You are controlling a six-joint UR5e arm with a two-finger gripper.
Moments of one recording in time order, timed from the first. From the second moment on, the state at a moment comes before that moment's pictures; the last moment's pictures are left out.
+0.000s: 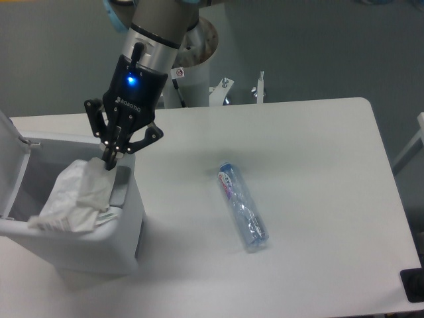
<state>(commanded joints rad) 2.31 -1.58 -1.74 -0.83 0.95 0.56</state>
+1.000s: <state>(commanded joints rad) 2.41 -1.67 -1.55 -0.85 0.96 0.52</state>
